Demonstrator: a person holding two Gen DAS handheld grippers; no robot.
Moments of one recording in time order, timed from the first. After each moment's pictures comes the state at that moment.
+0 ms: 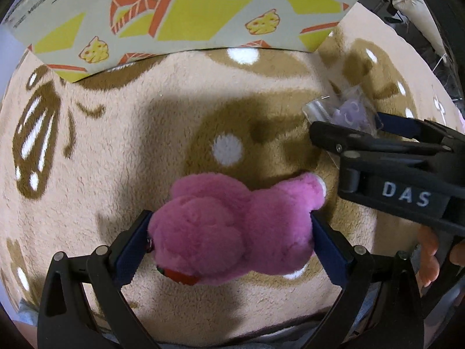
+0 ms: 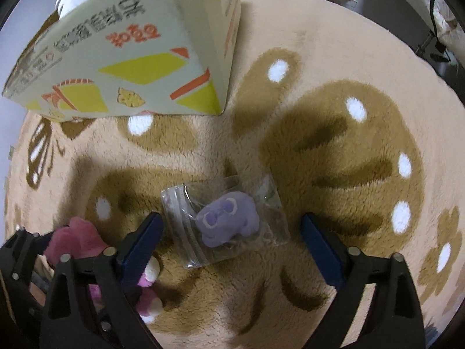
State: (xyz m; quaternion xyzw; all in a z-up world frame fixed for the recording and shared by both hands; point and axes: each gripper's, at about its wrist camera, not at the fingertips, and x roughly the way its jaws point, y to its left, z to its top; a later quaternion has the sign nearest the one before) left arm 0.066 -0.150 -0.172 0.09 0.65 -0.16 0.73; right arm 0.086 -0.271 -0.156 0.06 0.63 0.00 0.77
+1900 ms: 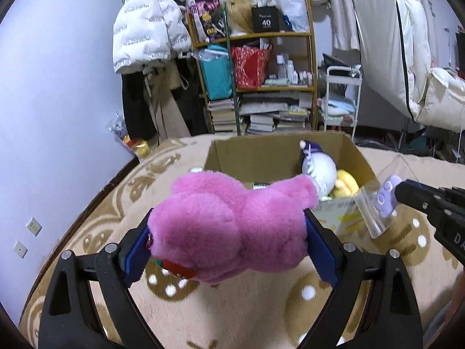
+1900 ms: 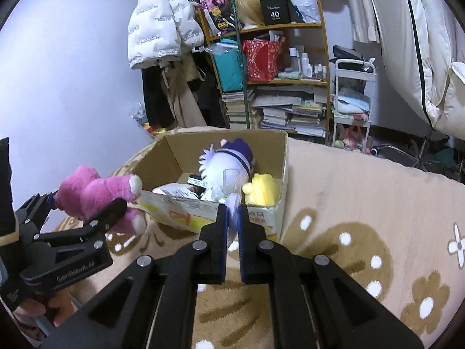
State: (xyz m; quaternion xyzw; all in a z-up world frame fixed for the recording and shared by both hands) left arm 0.041 -0.073 -0.006 0.10 0.30 -0.04 0.95; right arm 0.036 -0.260 -0.006 0.09 0.33 0.08 0.93
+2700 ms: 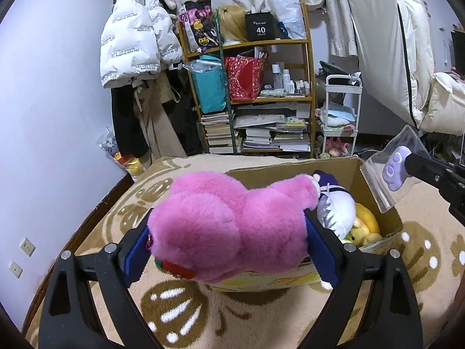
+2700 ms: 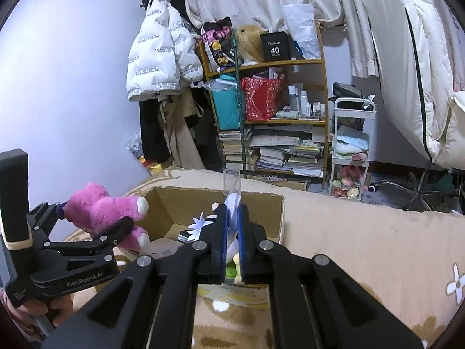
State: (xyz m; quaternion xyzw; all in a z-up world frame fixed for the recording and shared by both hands) left arm 0.109 -0.079 -0.010 0.11 0.29 -0.06 0.95; right arm 0.085 -0.263 0.007 0.08 0.26 0.06 0.96
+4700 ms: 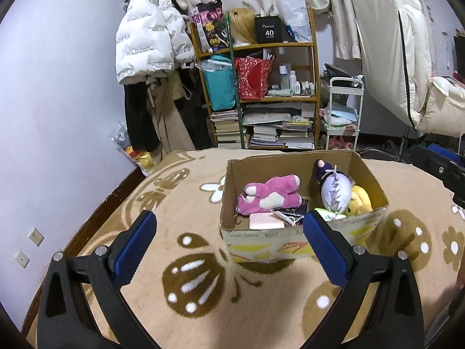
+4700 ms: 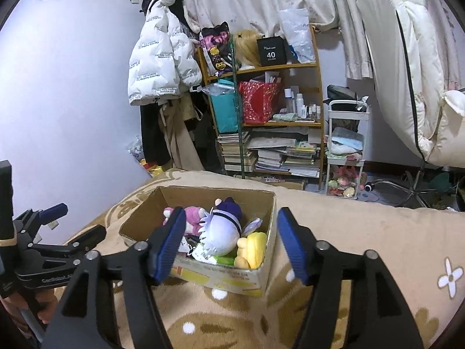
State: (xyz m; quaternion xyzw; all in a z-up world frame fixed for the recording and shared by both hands) left arm 0.046 -0.048 0.016 0.10 0.28 -0.04 0.95; right arm 0.043 -0.274 0.024 0.09 0.25 0.06 0.96
